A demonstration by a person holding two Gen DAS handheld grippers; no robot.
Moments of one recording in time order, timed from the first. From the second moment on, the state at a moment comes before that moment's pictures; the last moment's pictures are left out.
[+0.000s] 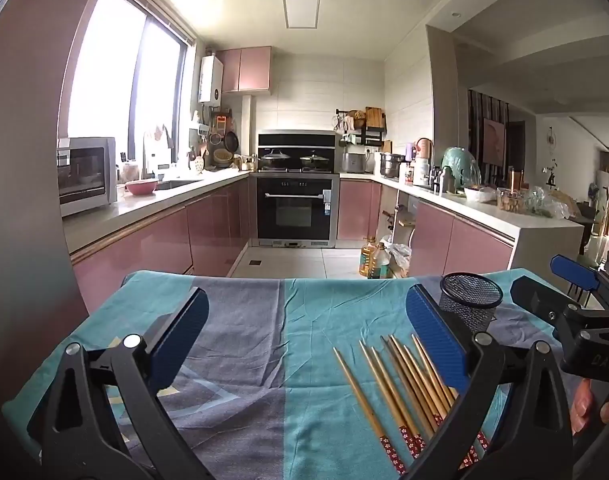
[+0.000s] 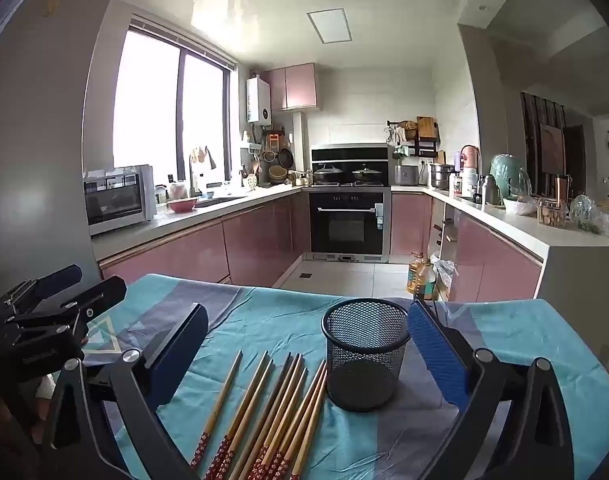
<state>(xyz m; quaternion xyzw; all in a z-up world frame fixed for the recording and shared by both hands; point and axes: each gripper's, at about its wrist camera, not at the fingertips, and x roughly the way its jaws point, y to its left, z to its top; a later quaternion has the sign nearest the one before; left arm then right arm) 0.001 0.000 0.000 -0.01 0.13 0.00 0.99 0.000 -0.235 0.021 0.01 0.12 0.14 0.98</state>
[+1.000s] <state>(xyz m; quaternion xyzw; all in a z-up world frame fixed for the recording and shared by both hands) -0.016 -0.003 0.008 -0.01 0.09 0.01 1.00 -0.006 -0.235 0.021 0.01 0.10 0.14 0.98</state>
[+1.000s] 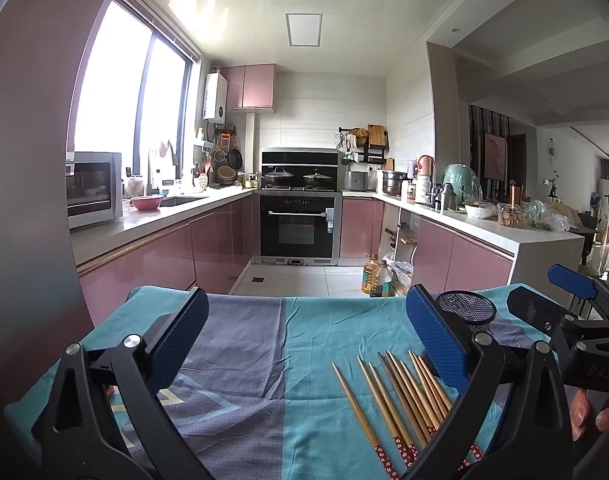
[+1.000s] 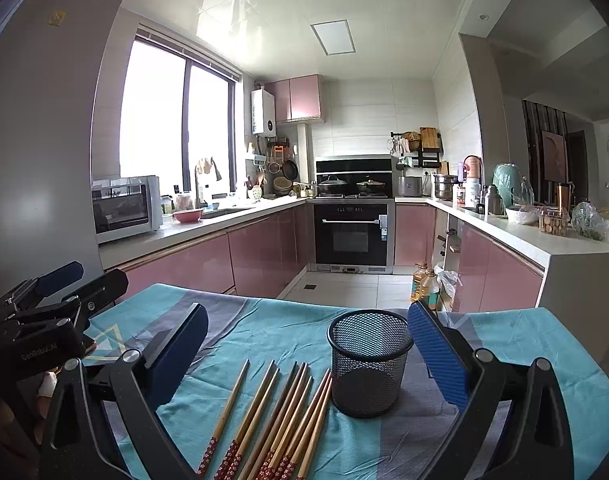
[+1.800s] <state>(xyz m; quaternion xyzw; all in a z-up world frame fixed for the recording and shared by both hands) -0.018 -0.003 0.009 -0.01 0.08 0.01 1.00 -0.006 -0.235 0.024 0.02 0.10 0.14 0.98</state>
